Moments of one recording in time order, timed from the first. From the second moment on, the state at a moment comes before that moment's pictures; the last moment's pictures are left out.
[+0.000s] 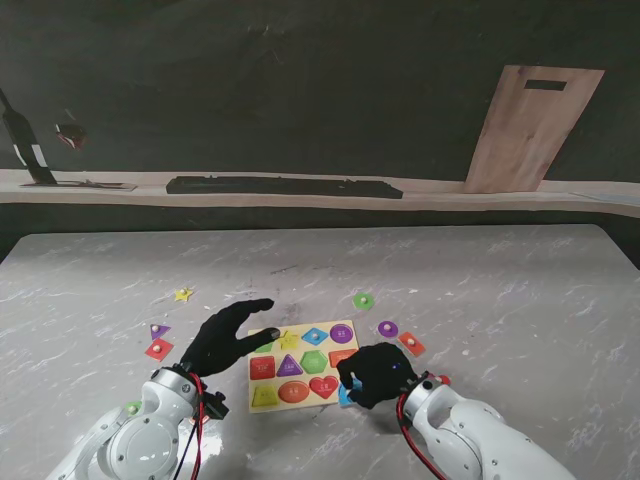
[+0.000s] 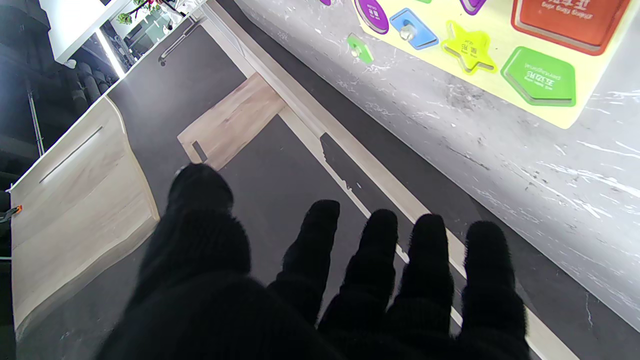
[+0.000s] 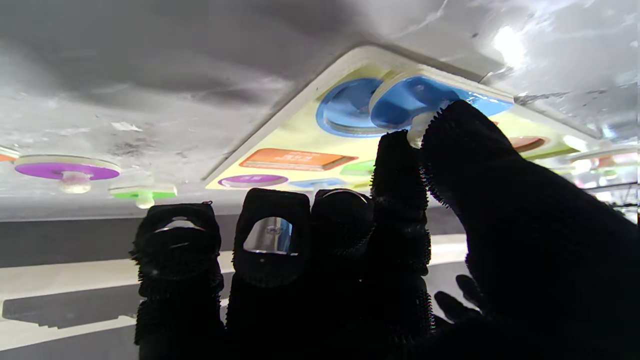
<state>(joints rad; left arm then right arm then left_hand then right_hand) 1.73 -1.13 -1.22 -1.74 0.45 -0.10 0.11 -1.45 -1.04 0.91 -1.36 -1.05 -0.22 -0.29 0.84 -0.15 0.02 -0.04 0.49 0.21 0.24 0.34 0.44 0.32 0.26 0.40 0.32 0.30 0.30 0.53 0.05 0.35 0.74 0.43 0.51 -0.80 1.06 -0.27 0.84 -0.19 1.05 0.26 1.08 -0.10 1.29 0.87 1.13 -0.03 1.45 1.07 0.74 0.27 1.55 1.04</state>
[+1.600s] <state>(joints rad) 1.73 -1.13 -1.22 -1.74 0.45 -0.10 0.10 -1.43 -1.05 0.92 -1.35 -1.07 -0.22 -0.25 0.84 -0.15 0.02 -0.04 0.49 0.21 0.24 0.34 0.44 0.32 0.25 0.40 0.32 0.30 0.29 0.53 0.05 0.35 0.73 0.43 0.51 -0.80 1.06 -0.27 0.84 -0.18 1.05 0.26 1.09 -0.10 1.29 0.87 1.13 -0.02 1.45 1.06 0.73 0.27 1.56 1.04</state>
